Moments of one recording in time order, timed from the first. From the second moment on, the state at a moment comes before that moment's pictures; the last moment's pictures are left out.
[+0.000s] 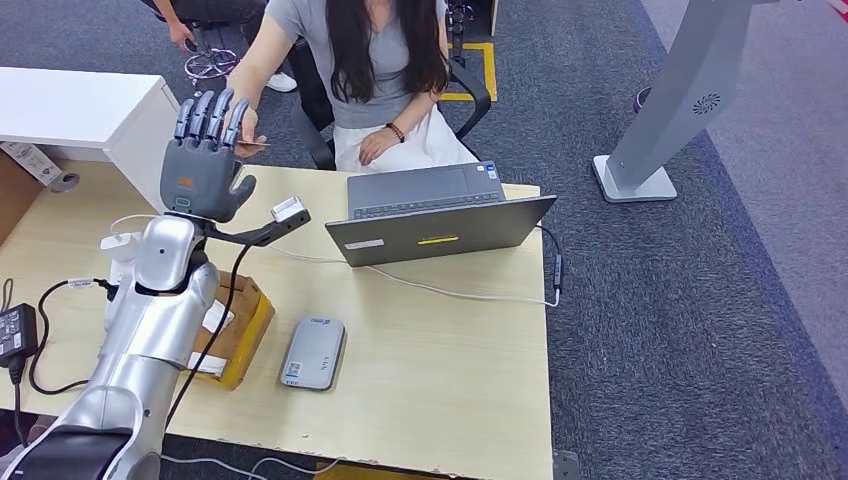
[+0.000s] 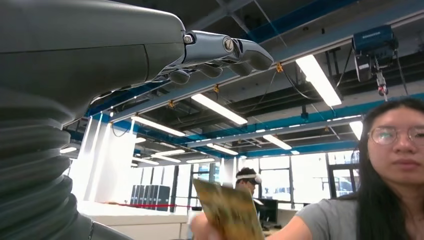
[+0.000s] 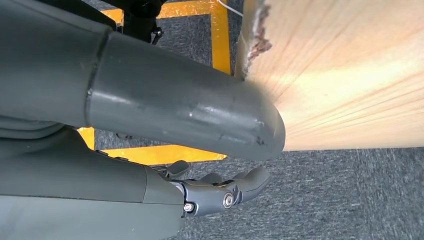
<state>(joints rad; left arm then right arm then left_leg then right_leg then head) -0.64 0.10 -0.15 -1.05 -1.48 0.50 -0.02 -0.13 0.27 -0.51 -0.24 0.37 -0.16 -0.39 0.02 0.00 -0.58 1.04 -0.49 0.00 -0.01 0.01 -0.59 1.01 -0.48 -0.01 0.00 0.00</state>
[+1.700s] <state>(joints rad) -0.53 0.06 -0.21 -1.05 -1.31 0.48 -0.10 -0.11 0.27 -0.52 -0.24 0.42 -0.20 -0.37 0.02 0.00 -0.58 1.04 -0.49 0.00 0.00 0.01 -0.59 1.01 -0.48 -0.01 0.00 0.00</state>
